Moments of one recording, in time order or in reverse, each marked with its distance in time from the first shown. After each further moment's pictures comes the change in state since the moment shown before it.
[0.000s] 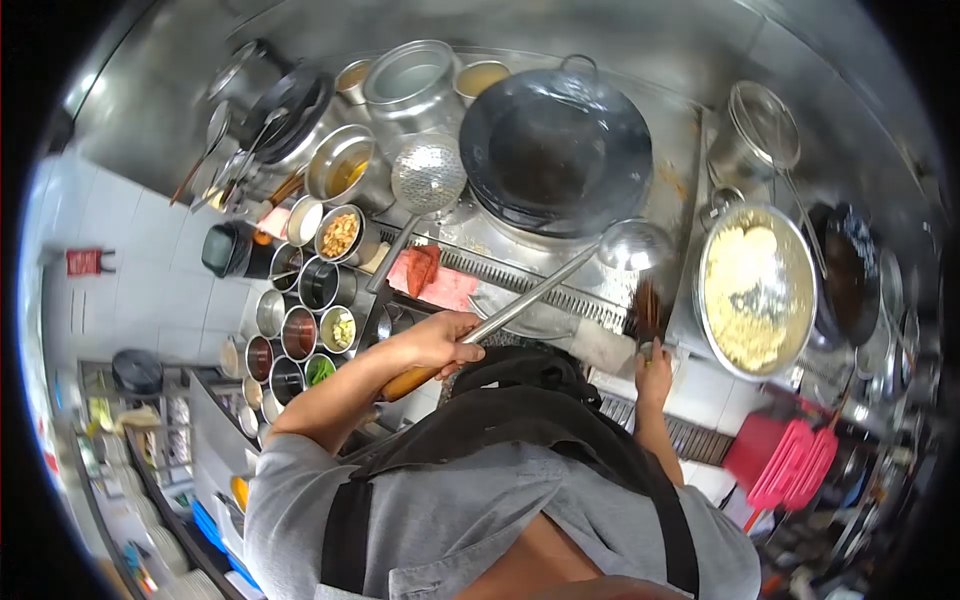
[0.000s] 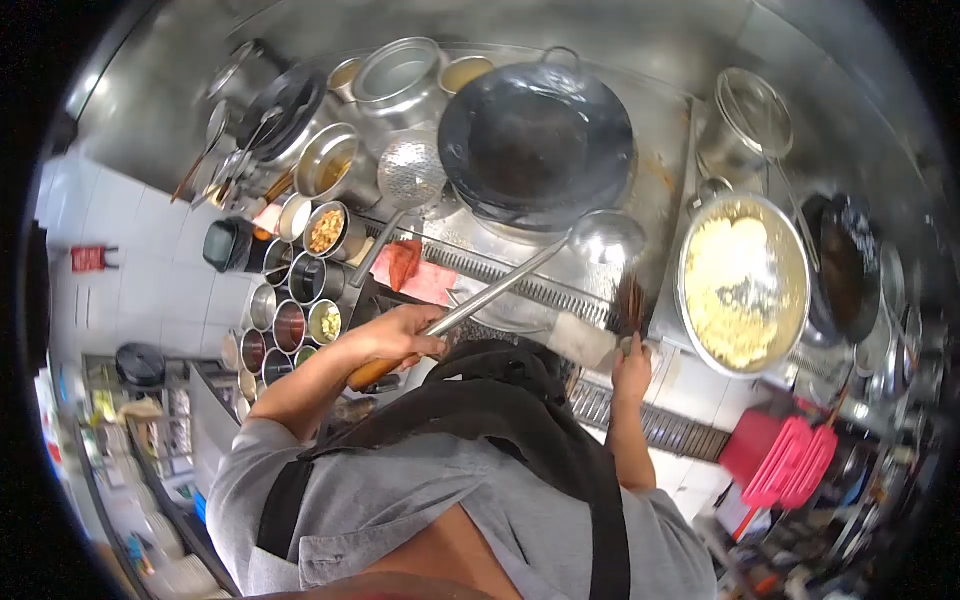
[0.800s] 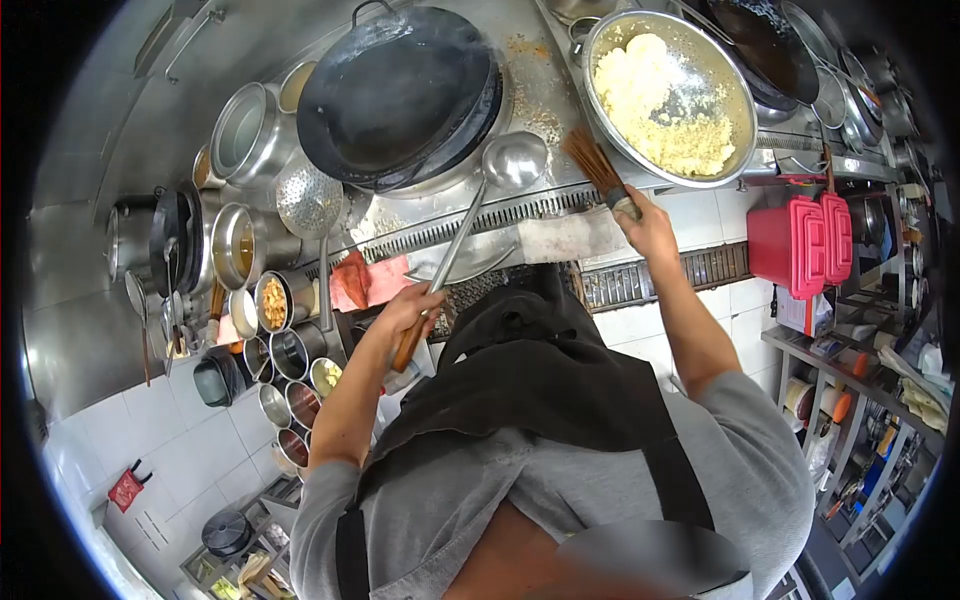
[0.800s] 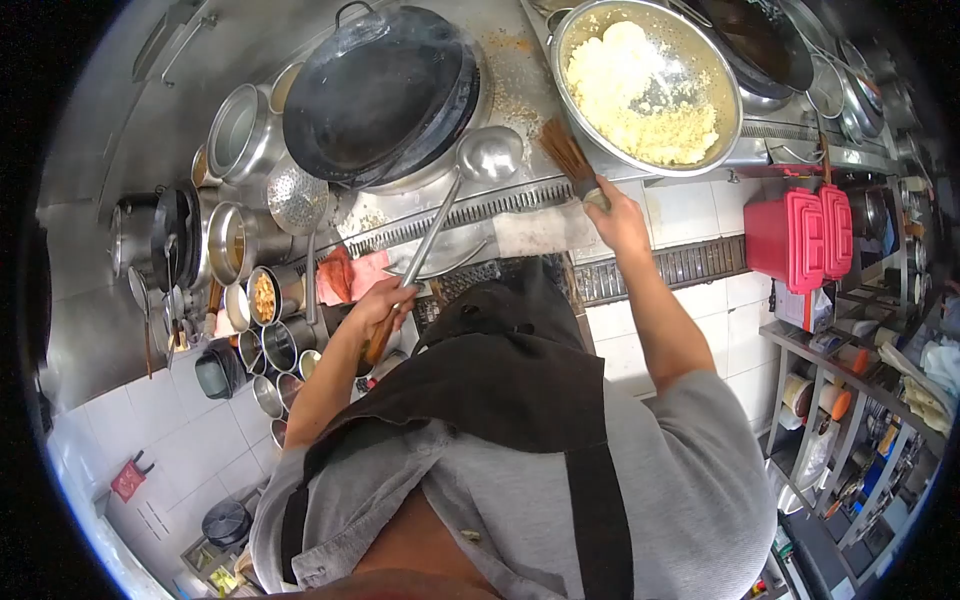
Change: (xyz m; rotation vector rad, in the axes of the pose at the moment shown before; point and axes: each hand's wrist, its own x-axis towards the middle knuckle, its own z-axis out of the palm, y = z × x) left_hand 0.103 -0.088 0.000 -0.229 -0.145 -0.304; right_hand 0.002 0.004 -0.071 0.380 -0.038 0.213
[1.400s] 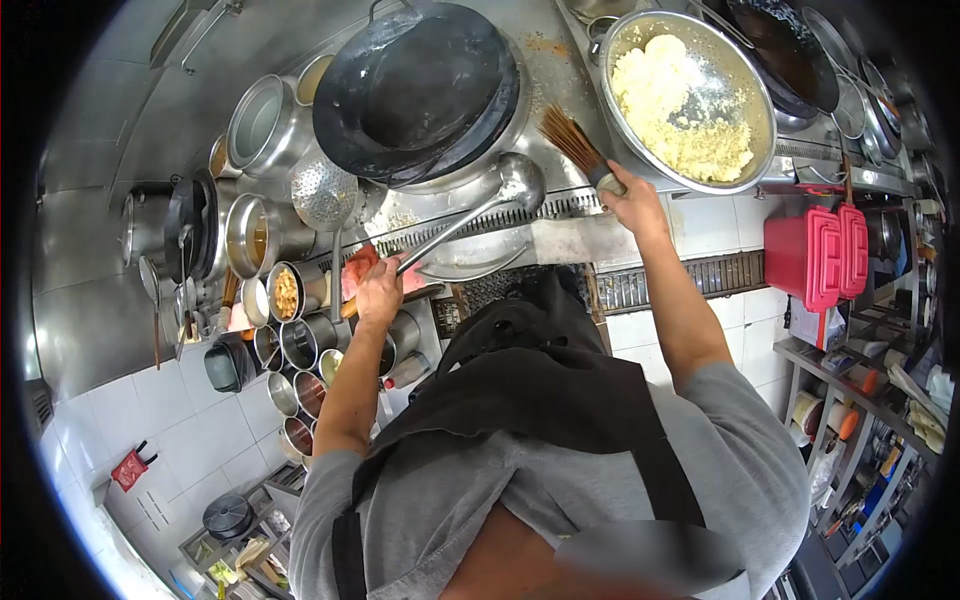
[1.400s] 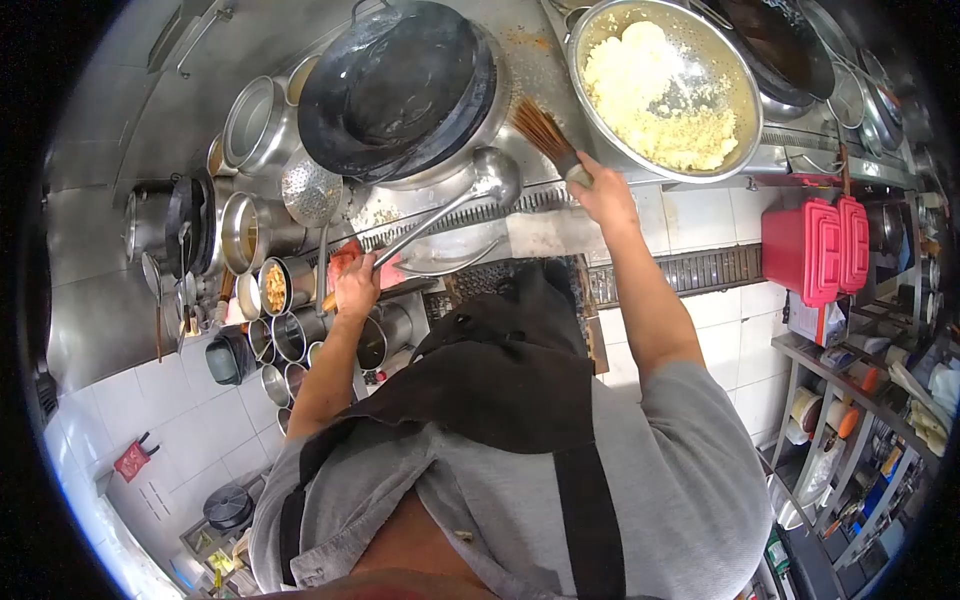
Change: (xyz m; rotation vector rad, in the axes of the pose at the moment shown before) left_hand 0.028 -0.033 -0.074 1.455 0.888 0.708; right_hand 0.037 -0.033 0.028 -0.026 -0.052 -0.126
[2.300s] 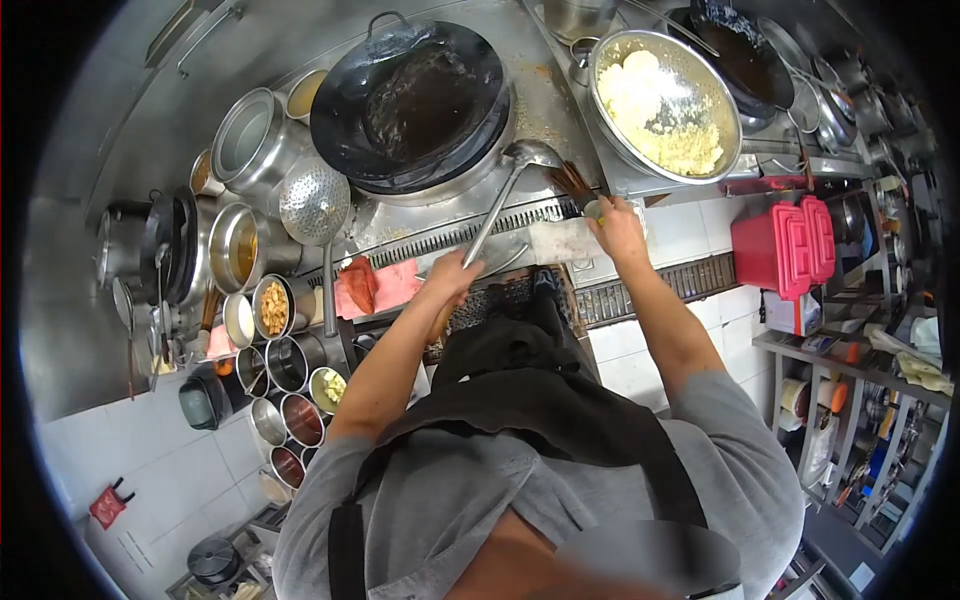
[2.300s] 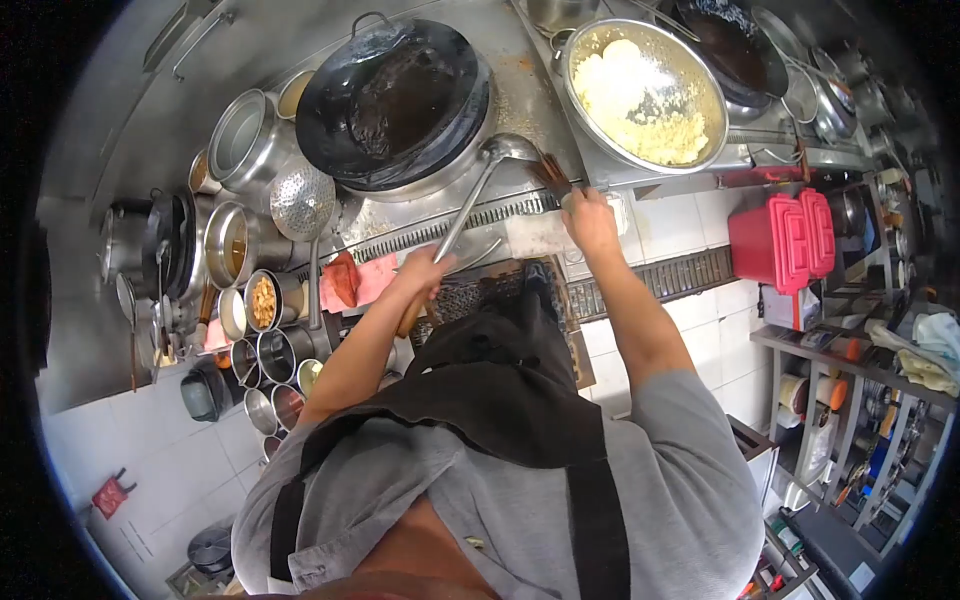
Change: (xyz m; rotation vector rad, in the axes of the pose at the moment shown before) left_hand 0.049 0.096 -0.003 -0.899 -0.675 -0.349; right_hand -0.054 0.001 0.043 -0.381 0.260 -0.183
